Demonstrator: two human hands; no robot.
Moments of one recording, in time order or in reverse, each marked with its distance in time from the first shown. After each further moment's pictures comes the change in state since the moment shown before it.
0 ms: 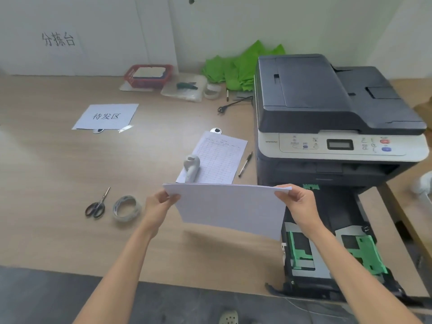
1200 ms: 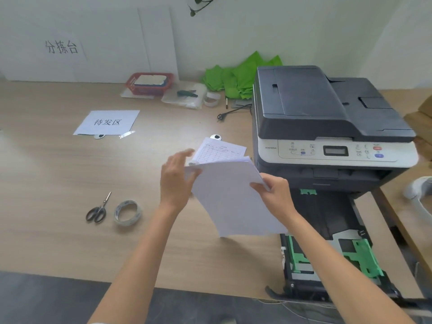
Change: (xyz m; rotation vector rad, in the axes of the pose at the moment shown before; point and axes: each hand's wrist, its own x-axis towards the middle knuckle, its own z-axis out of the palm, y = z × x) left_hand 0.013 0.073 0.043 0.583 0.257 0.637; right_hand 0.025 -0.027 0.049 -0.332 -0.059 -0.133
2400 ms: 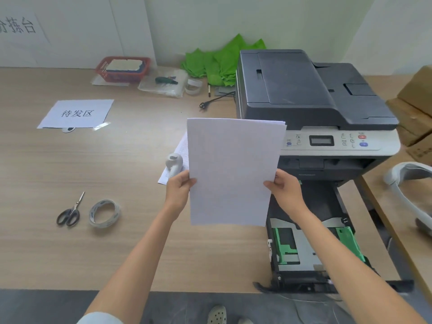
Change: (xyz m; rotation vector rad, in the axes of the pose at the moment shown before) left_hand -0.017 -0.019 0.064 -0.605 -0.337 -0.468; right_hand -0.003 0.040 -0.044 0.104 0.094 0.252
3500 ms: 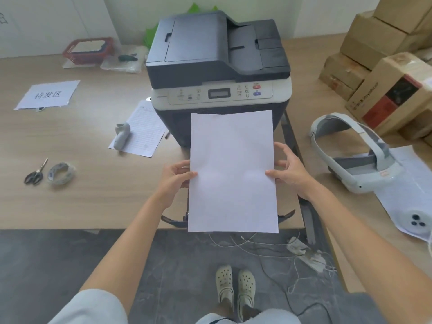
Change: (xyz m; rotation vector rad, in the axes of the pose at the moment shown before) left_hand -0.152 0.041 0.227 -0.070 -0.159 -0.207; right_hand -0.092 0.090 -0.275 0.134 -0.278 0.171
